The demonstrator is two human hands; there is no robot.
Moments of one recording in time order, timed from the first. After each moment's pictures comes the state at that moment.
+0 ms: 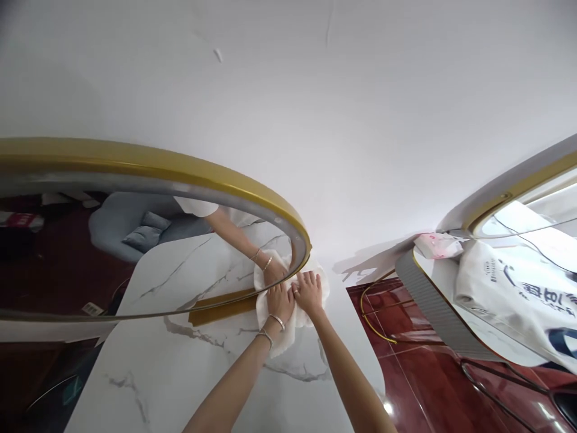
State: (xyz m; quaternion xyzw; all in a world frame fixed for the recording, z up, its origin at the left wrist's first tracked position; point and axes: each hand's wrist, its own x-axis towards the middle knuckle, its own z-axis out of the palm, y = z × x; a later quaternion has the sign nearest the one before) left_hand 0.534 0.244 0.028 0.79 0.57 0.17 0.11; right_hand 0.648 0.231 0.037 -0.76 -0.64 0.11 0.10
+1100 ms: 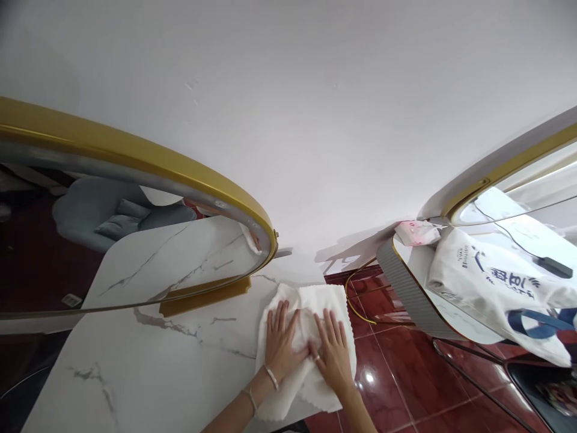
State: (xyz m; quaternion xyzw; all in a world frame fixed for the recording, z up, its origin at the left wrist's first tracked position) left_hand 0.552 0.102 0.018 0.86 0.45 0.18 0.15; right_hand 0.710 0.026 0.015 -0.72 -0.68 -0.02 0.14
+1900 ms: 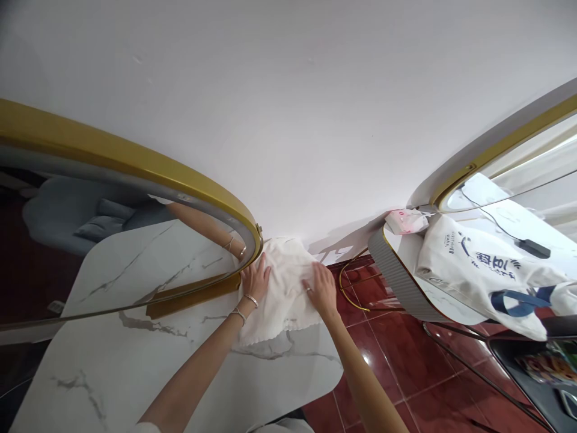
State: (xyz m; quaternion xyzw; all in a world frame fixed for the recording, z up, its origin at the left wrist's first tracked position) left_hand 0.555 0.252 0.023 0.82 0.55 0.15 0.07; right_hand 0.758 0.141 0.012 -0.77 -0.59 0.00 0.22
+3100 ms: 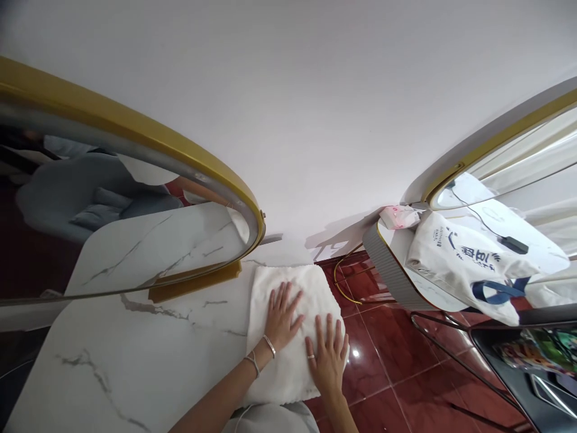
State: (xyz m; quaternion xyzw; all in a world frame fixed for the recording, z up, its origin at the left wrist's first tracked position) left_hand 0.572 0.103 0.032 0.90 0.39 0.15 0.14; right_hand 0.680 -0.035 0.007 -0.83 -0.54 -0.04 0.12
